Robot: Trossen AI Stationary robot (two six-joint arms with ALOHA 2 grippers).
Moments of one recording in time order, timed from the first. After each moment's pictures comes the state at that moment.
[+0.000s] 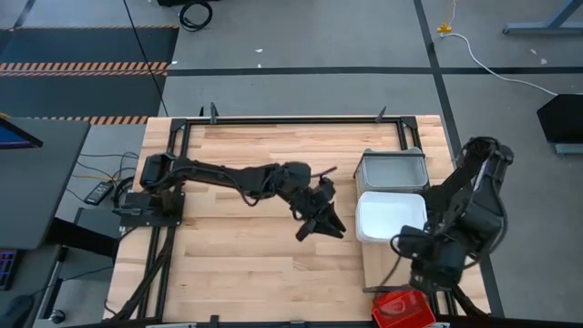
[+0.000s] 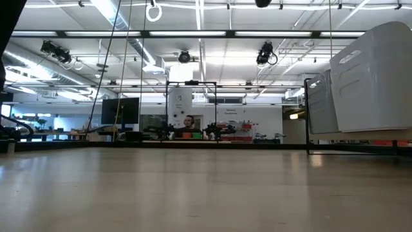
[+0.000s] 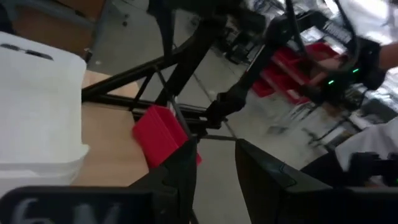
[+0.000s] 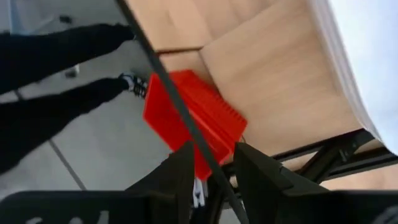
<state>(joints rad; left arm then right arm) -0.09 1.91 1.60 0.15 0.54 -0.48 0.97 1.40 1.57 -1.40 -0.03 1.51</state>
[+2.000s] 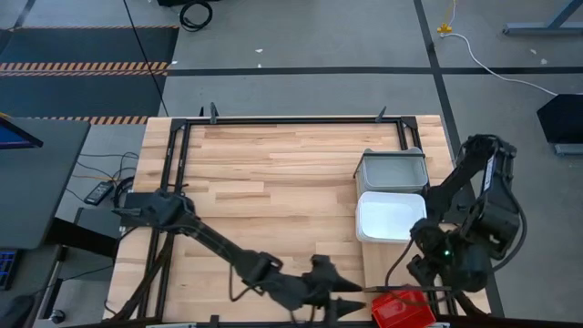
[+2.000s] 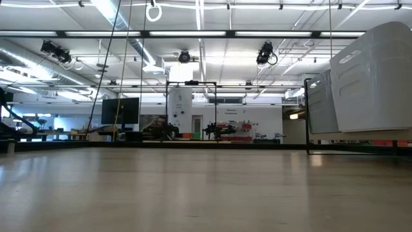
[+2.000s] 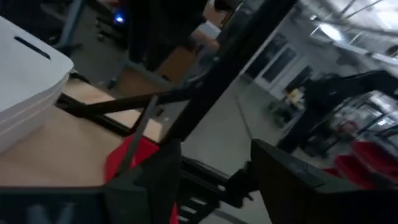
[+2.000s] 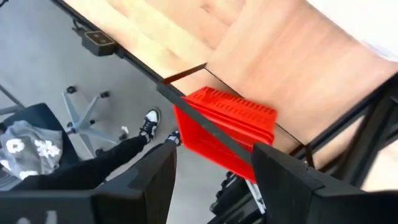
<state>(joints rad) -0.58 2.20 2.00 0.14 -0.48 -0.69 1.08 1.37 1.57 -1.39 0.14 2.06</state>
